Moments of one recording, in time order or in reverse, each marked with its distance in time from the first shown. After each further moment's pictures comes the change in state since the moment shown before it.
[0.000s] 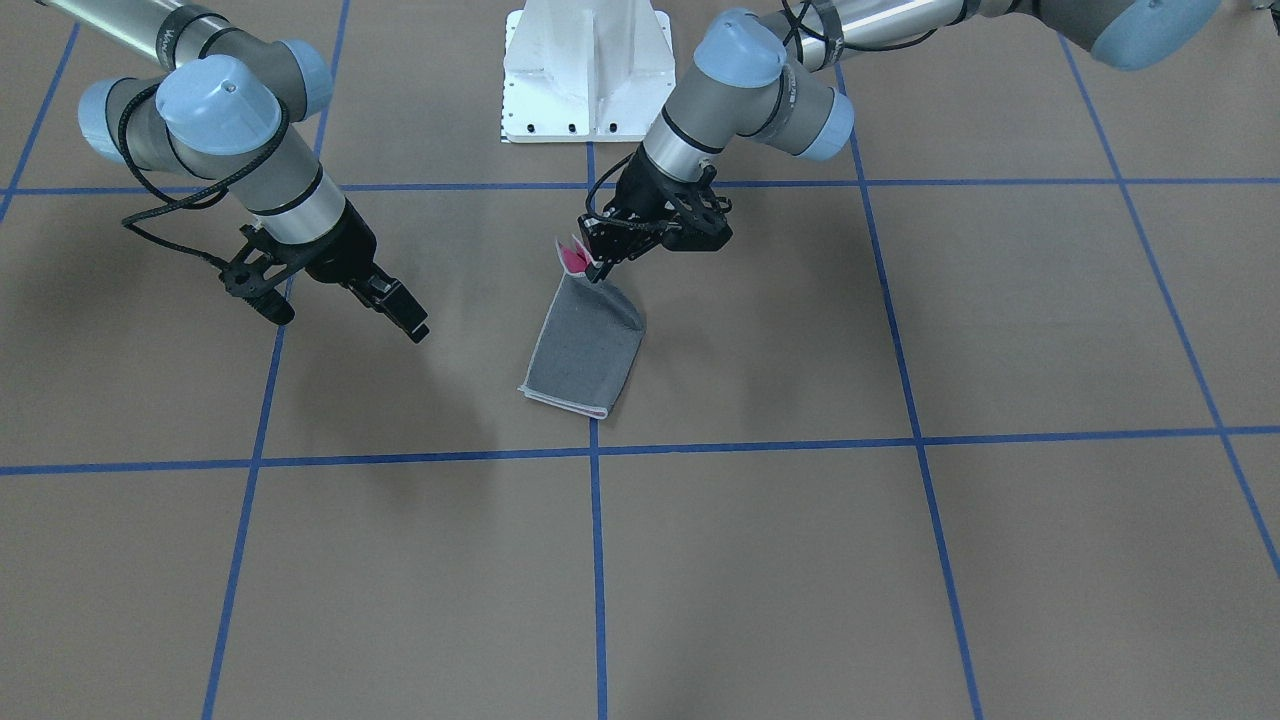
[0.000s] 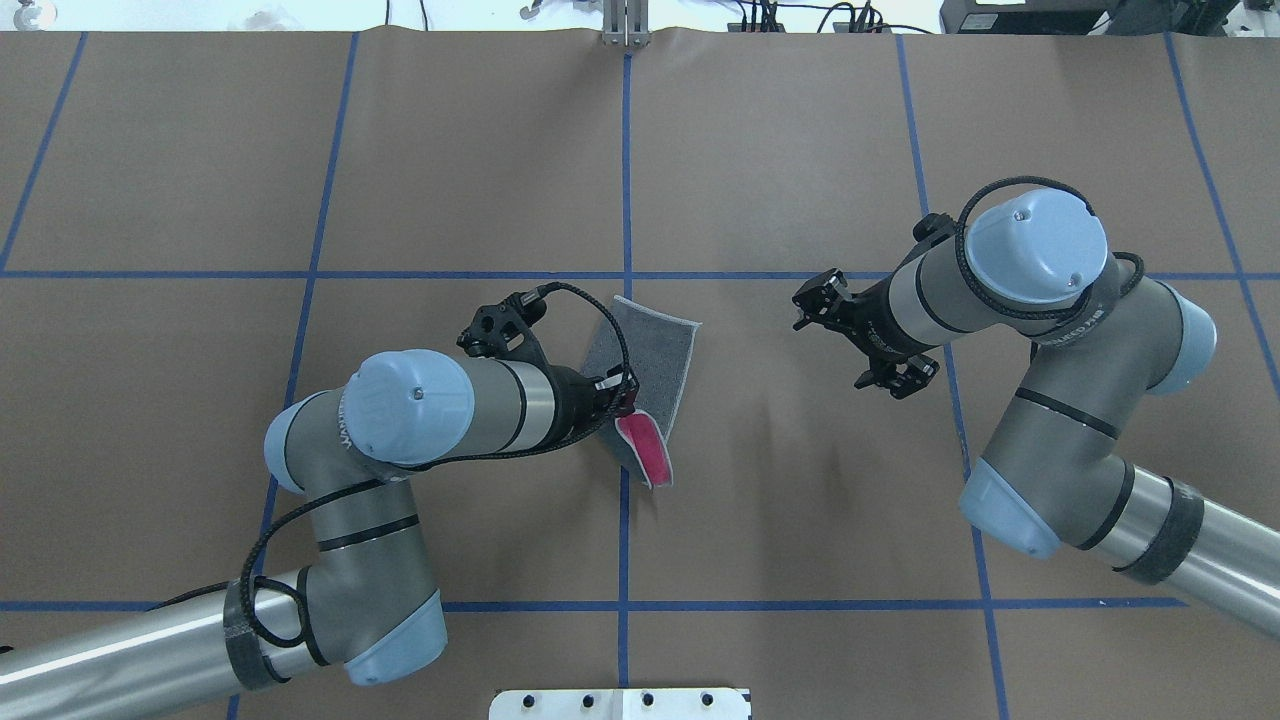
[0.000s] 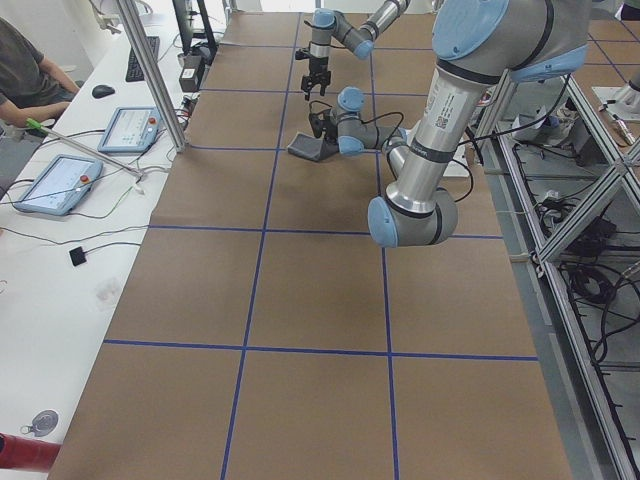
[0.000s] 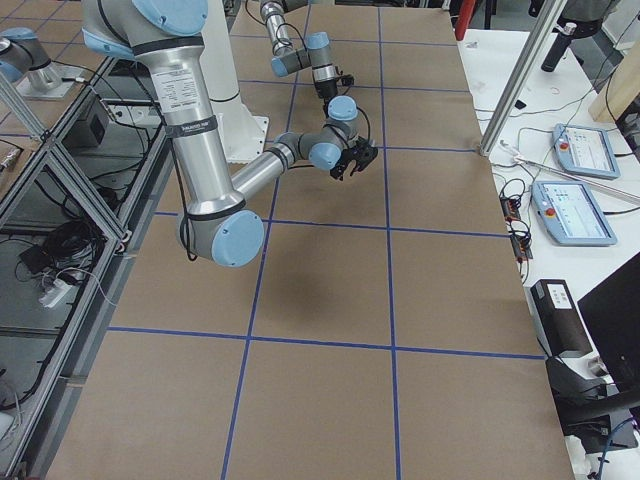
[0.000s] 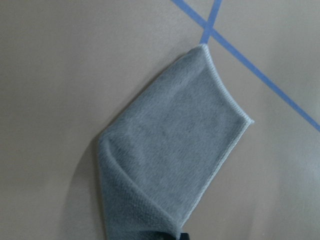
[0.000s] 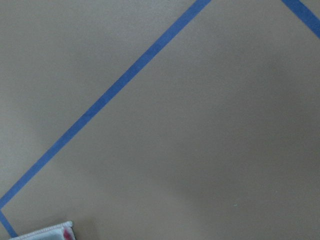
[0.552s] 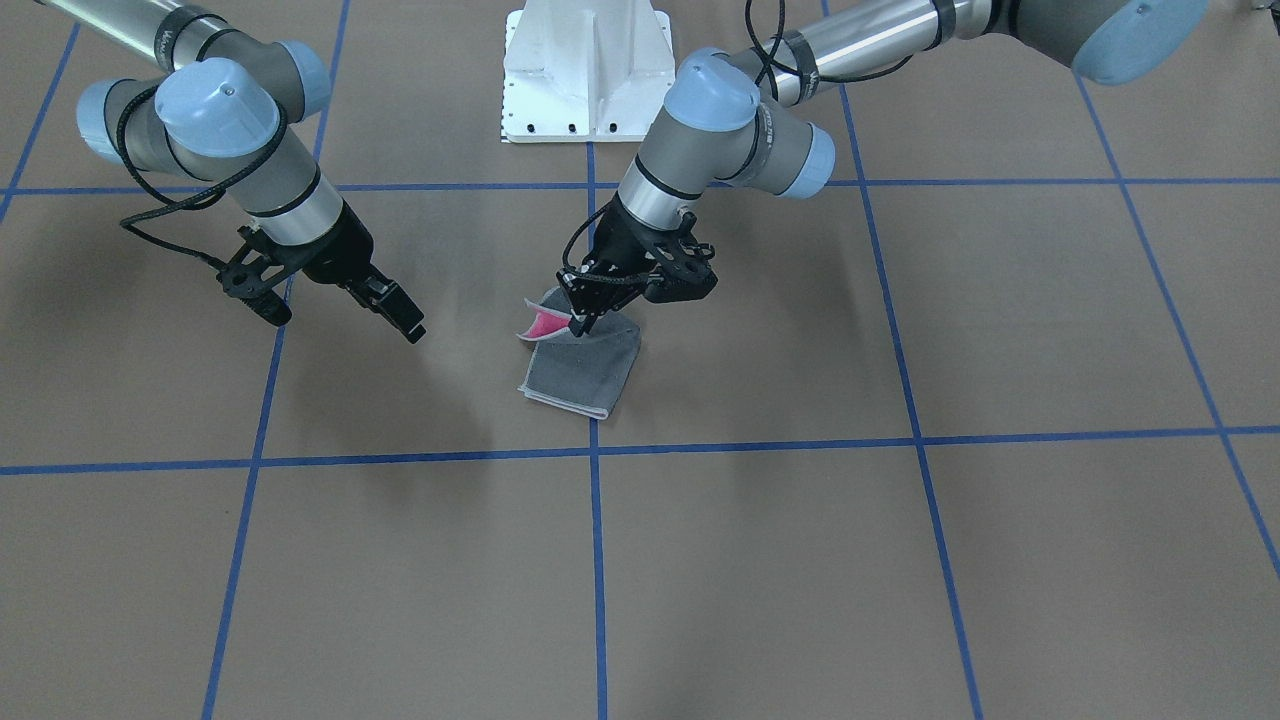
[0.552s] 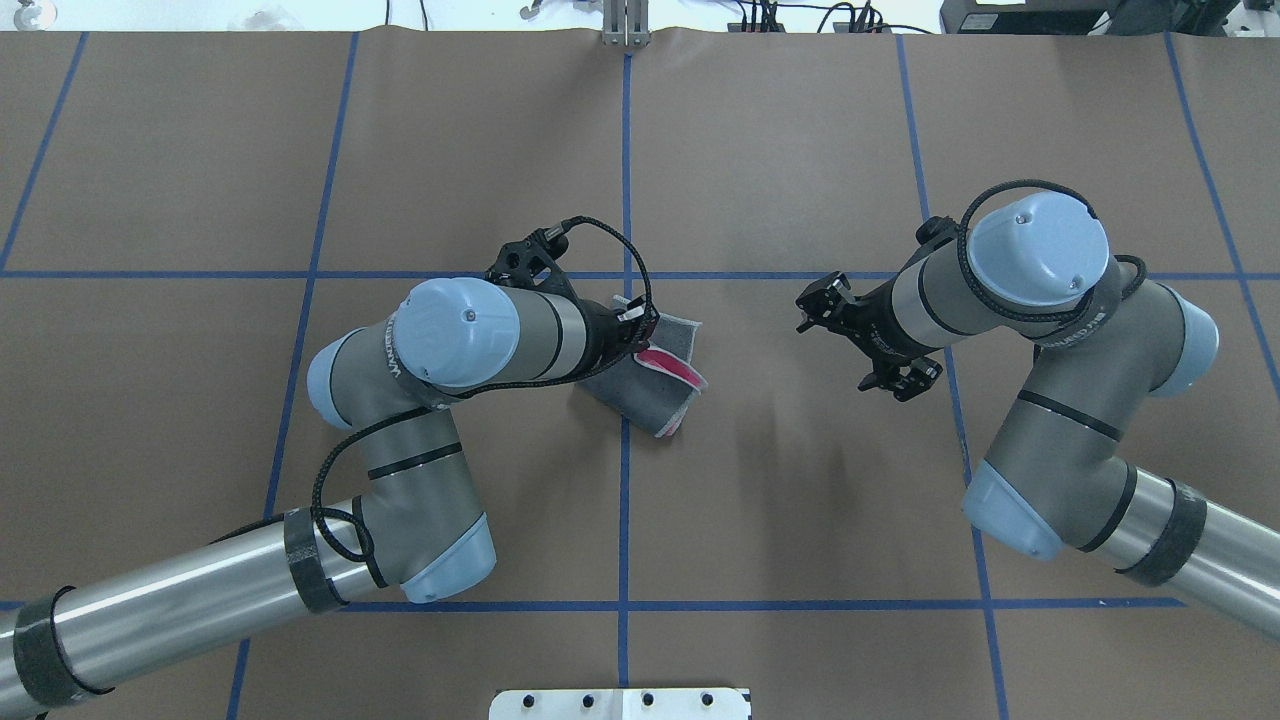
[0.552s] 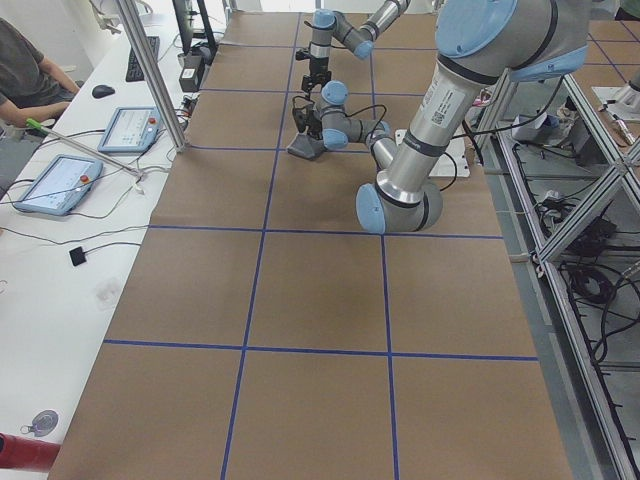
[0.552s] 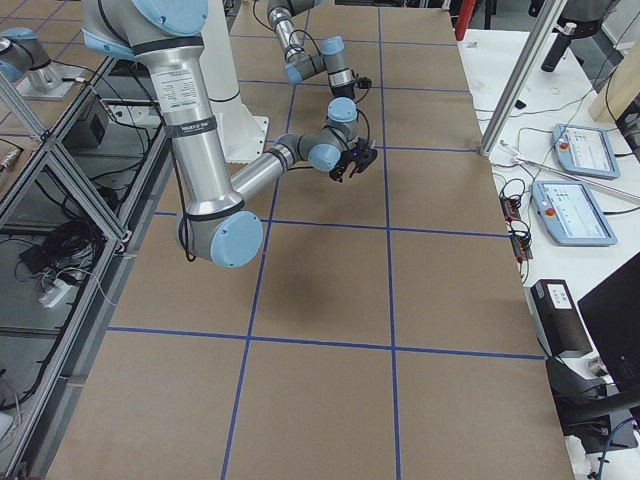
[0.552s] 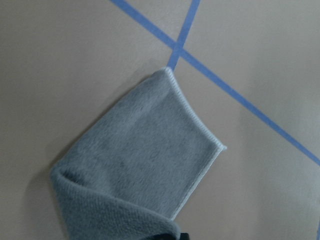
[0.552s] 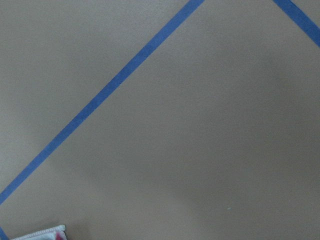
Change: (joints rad) left arm -0.075 -0.101 0.136 -0.003 -0.005 0.002; right arm -0.001 -0.007 0.000 0.000 0.000 0.000
